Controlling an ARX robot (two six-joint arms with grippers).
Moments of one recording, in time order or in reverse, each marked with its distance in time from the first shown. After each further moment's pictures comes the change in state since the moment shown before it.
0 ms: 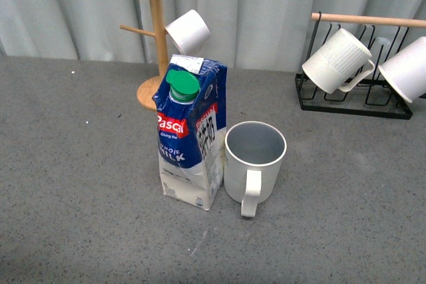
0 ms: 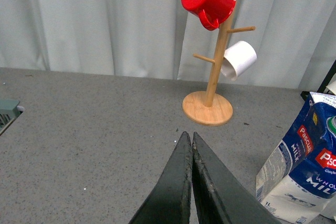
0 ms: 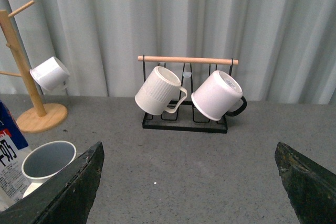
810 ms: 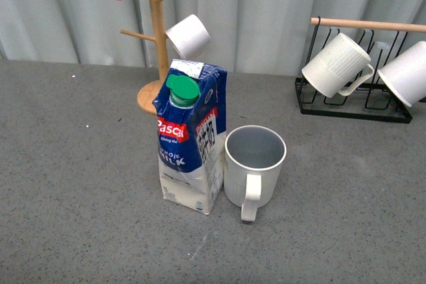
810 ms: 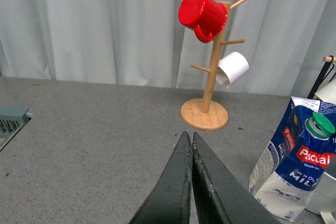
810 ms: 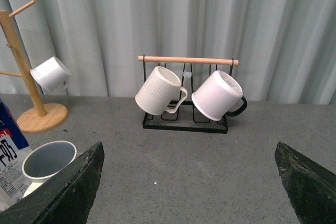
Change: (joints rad) left arm 0.000 -0.476 -0.012 -0.431 0.000 0.000; right arm 0.000 0.000 0.000 0.000 0.000 0.000
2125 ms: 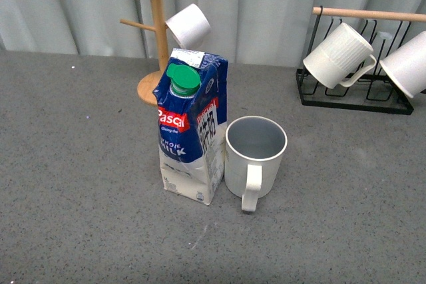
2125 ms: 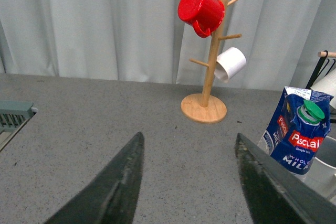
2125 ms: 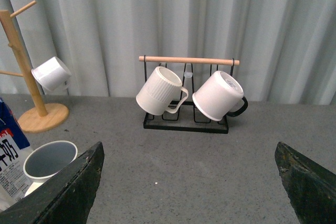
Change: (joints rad) left arm 0.000 -0.367 0.000 -0.373 0.000 0.000; right arm 0.000 0.000 0.000 0.000 0.000 0.000
